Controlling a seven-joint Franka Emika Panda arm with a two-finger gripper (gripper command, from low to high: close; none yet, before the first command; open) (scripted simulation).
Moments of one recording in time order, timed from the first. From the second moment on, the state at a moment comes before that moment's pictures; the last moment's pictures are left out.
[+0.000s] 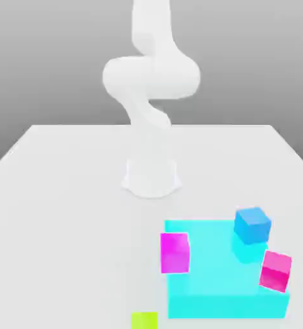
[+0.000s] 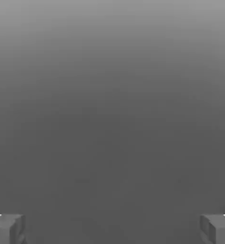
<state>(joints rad) 0.00 -0.71 0.00 -2.30 0.00 2.33 0.79</state>
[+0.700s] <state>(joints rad) 0.01 0.06 -0.02 -2.33 0.02 2.59 0.74</state>
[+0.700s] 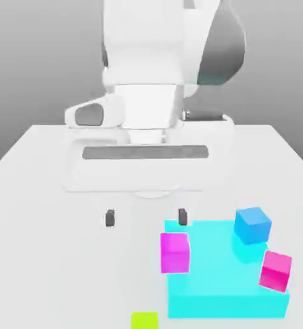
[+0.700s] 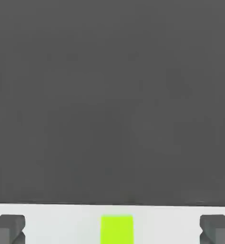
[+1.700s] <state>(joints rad) 0.09 0.12 0.10 -2.48 0.01 2.60 0.60</state>
